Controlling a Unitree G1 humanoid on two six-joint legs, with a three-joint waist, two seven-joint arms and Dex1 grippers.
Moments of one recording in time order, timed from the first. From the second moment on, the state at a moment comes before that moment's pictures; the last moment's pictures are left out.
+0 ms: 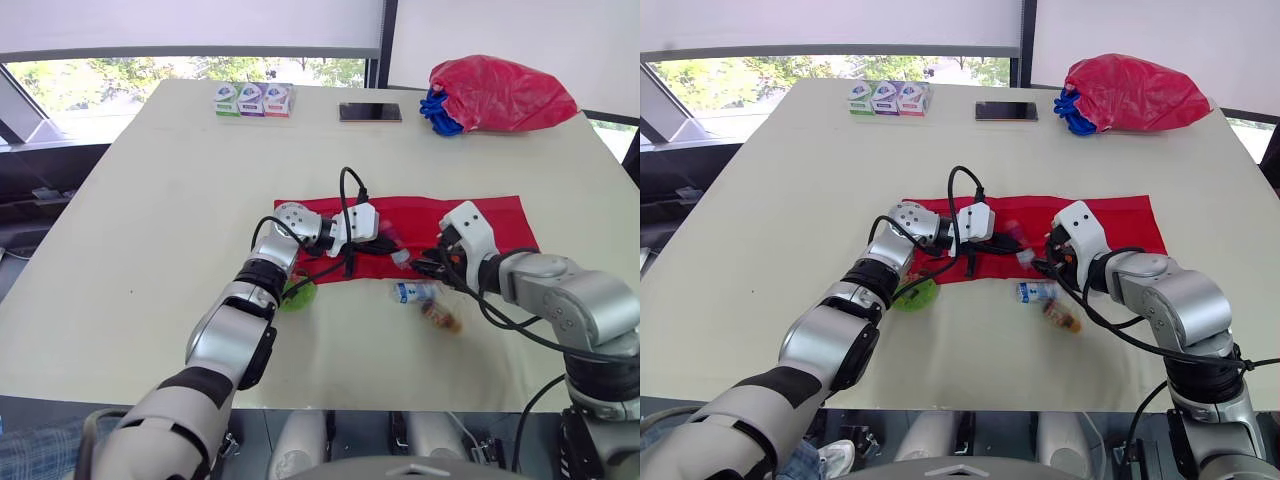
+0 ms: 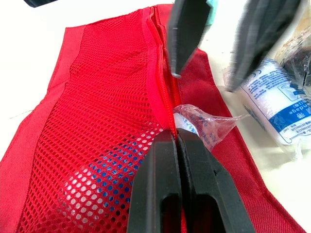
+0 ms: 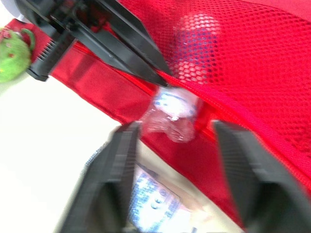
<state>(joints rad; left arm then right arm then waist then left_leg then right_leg) -0.96 0.22 -0.22 0.99 0.06 -0.44 -1.30 -0.45 -0.49 0.09 -0.52 0.43 1.31 0.48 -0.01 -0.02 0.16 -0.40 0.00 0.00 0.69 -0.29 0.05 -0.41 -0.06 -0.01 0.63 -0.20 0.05</state>
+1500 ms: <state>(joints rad) -0.97 0.24 -0.24 1.02 0.06 -0.45 -1.28 -0.12 -0.61 -0.06 -0.50 0.39 0.53 0.77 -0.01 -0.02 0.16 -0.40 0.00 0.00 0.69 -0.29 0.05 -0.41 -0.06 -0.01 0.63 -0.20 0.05</state>
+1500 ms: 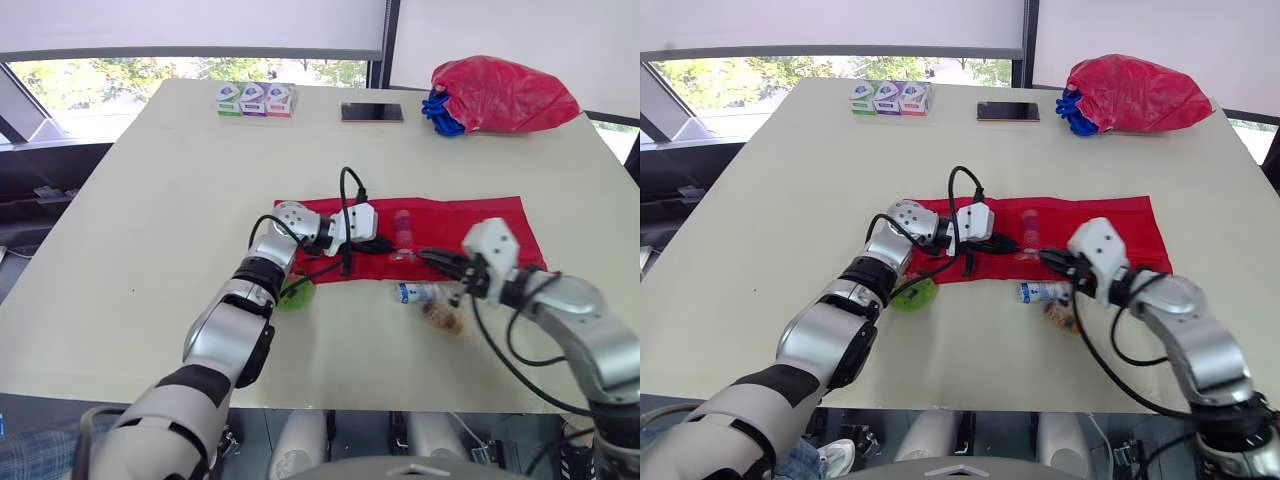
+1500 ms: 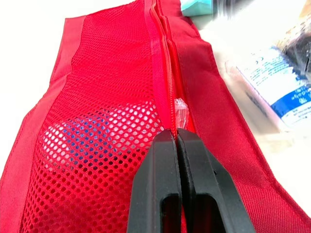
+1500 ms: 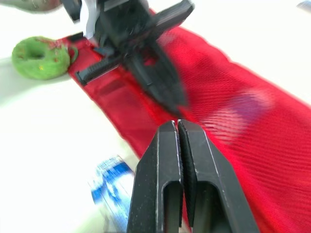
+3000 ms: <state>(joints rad) -0.98 0.22 -0.24 1.05 0.08 -0.47 -1.28 -0.14 -0.92 -0.11 -0.31 0.33 0.32 1.08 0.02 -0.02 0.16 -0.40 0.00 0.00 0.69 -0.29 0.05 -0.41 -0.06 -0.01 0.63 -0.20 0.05</state>
